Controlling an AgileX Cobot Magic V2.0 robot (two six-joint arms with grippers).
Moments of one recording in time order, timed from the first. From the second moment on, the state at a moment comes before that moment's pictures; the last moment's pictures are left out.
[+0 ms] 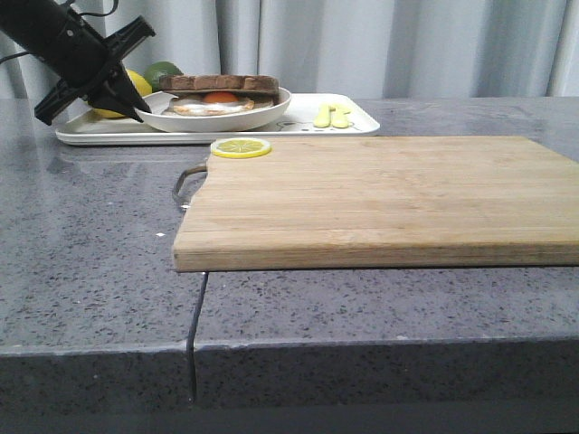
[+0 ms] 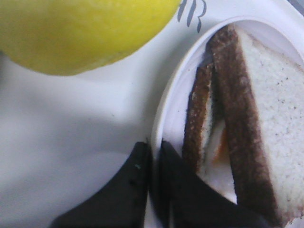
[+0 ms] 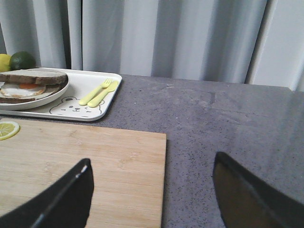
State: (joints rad) left arm -0.04 2.22 -1.95 -0.73 0.80 -0.04; right arm 0.06 0.27 -0.44 0.23 0.35 -0.22
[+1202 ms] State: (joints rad) left arm 0.04 2.13 -2.02 -0.72 0.90 0.00; right arm 0.06 0.27 -0.44 0.23 0.35 -0.22
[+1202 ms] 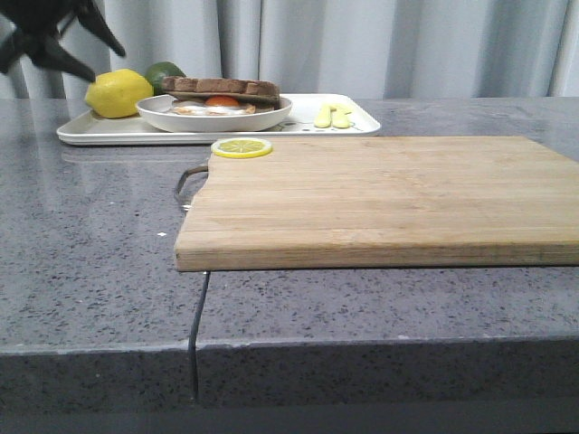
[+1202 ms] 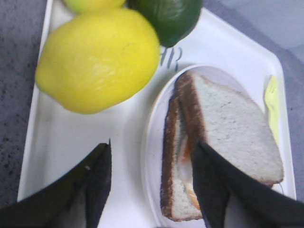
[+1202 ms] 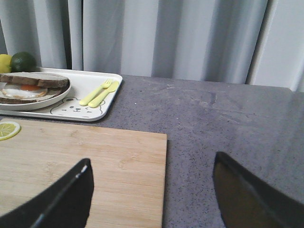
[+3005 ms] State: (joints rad) left arm 0.05 0.10 -0.34 -0.74 0.38 0.54; right arm 0.06 -0.01 -0.43 0.23 0.54 -0.29
